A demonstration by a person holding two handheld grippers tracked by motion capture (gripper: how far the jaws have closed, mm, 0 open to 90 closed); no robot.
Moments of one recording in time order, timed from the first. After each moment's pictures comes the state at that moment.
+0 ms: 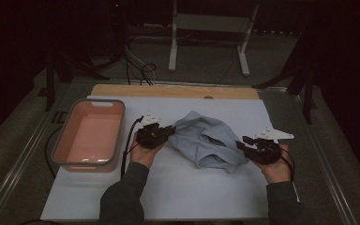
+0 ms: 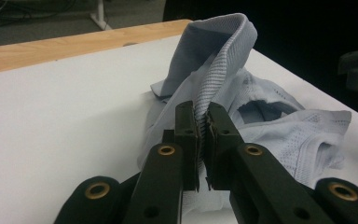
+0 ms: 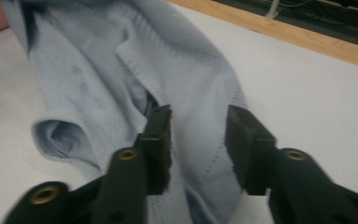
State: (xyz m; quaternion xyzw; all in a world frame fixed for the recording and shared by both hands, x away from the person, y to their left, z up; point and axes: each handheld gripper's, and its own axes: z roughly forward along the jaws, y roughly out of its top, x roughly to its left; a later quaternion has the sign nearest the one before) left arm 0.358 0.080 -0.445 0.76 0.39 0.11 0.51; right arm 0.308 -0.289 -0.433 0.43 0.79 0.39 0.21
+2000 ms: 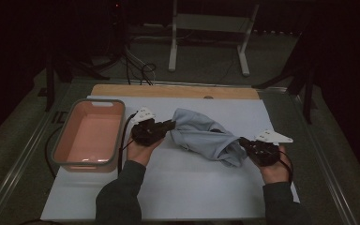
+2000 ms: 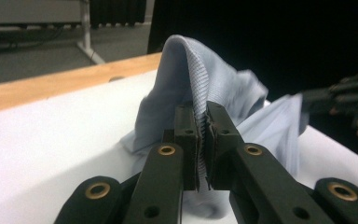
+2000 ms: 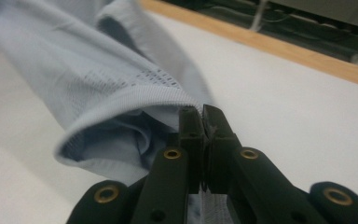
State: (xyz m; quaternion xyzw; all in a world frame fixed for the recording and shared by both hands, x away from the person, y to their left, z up) left arm 0.351 0.092 -0.421 0.74 0.37 0.10 0.55; right arm 0.303 -0.291 -0.435 0.43 0.77 0.40 0.25
